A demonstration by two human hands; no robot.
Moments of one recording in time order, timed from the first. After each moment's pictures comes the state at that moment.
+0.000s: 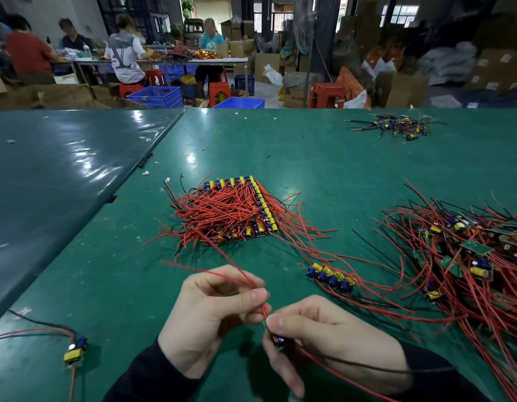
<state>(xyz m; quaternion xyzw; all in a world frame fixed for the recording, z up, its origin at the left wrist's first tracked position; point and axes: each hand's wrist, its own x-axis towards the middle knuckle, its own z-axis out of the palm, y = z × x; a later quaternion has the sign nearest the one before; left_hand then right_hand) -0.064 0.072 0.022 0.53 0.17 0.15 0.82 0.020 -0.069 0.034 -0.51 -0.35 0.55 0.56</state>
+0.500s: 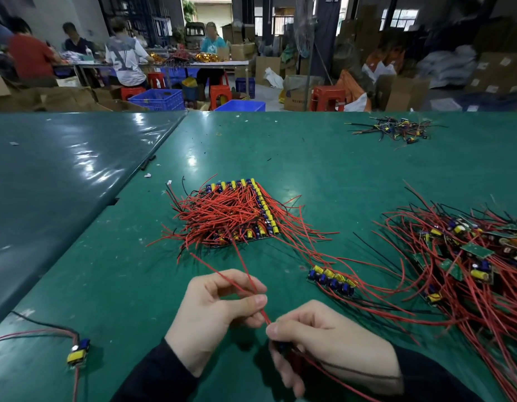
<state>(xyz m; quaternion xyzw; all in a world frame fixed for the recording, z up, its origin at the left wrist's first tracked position) -0.062 0.075 0.019 0.61 0.20 0.16 0.75 0.021 -0.067 0.021 -0.60 -0.32 0.53 0.51</state>
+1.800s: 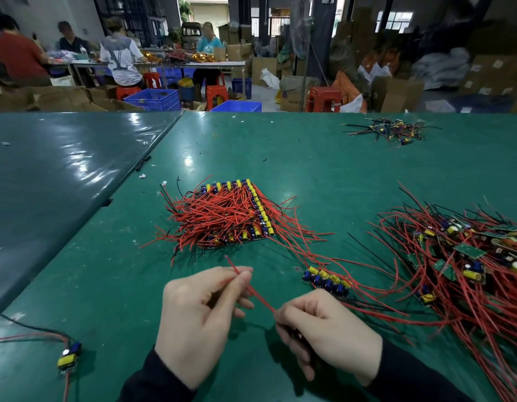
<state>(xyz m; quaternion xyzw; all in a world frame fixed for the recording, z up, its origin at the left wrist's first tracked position) -0.064 0.072 0.012 0.78 0.09 0.40 0.48 0.027 -0.070 0.024 -0.71 -0.31 0.42 0.47</state>
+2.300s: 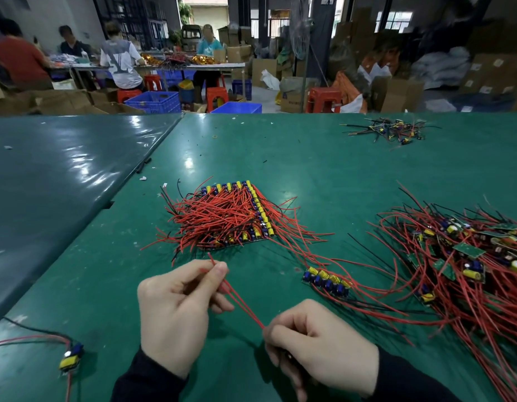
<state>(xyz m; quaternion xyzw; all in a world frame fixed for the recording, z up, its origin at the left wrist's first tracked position) -0.063 0.081 0.018 0.67 0.20 0.42 0.58 0.018 -0.069 0.024 -0.72 -0.35 0.41 0.44</state>
